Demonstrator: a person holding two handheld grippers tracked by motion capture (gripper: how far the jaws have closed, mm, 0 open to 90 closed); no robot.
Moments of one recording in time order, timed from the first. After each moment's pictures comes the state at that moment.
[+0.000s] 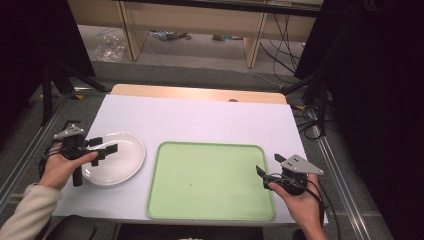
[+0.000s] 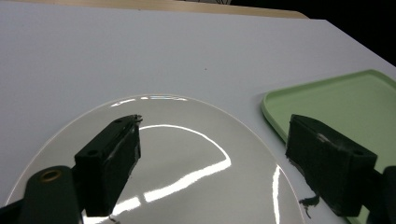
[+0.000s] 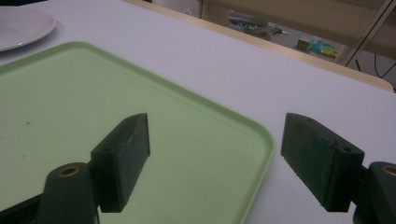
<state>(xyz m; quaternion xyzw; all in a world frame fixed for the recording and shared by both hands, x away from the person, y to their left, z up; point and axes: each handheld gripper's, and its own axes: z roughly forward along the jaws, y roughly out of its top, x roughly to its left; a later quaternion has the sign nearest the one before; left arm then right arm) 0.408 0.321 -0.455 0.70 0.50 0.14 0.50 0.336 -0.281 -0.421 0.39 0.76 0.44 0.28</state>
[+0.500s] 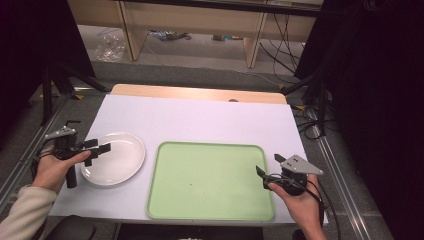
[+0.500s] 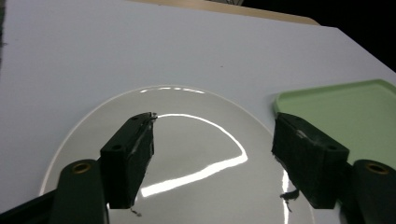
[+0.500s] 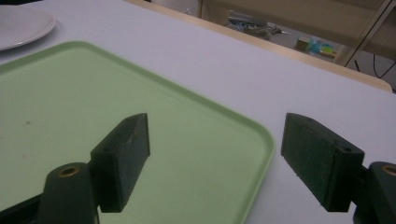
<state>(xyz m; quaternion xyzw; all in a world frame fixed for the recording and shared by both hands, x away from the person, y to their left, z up) 0.404 0.342 -0.456 0.67 0.54 0.14 0.49 0.336 -0.279 -0.421 0.39 0.76 0.44 0.29</state>
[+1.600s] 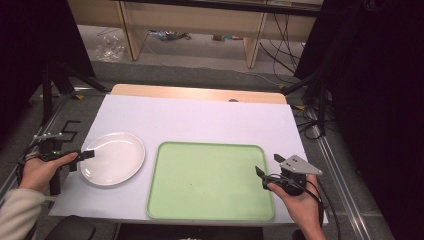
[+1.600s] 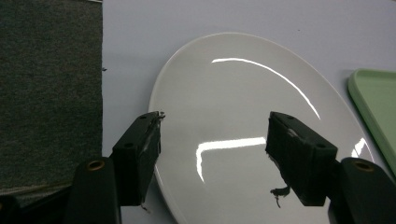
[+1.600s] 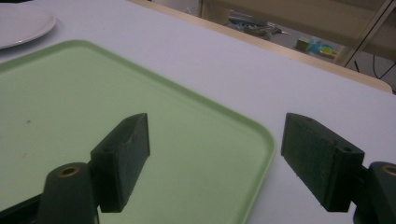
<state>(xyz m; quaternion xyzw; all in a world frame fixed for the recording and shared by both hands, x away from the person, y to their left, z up) 0.397 0.379 -0.469 0.66 0.63 0.12 0.40 0.334 -0.278 -0.420 0.39 0.76 0.43 0.28</state>
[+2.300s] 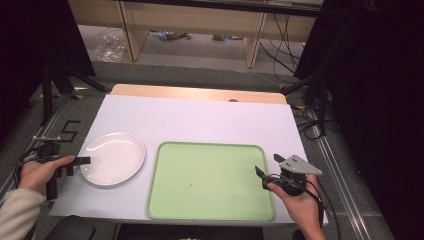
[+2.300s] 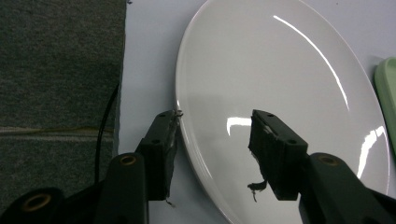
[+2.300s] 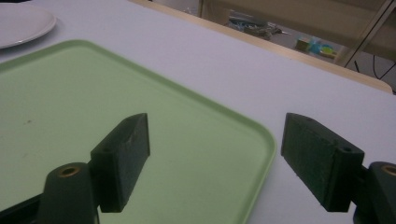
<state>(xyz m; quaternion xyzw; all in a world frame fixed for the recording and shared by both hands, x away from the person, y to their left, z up) 0.394 0.387 -0.478 0.63 0.70 0.05 0.35 0.334 -0.277 -0.420 0.39 0.76 0.43 0.29</state>
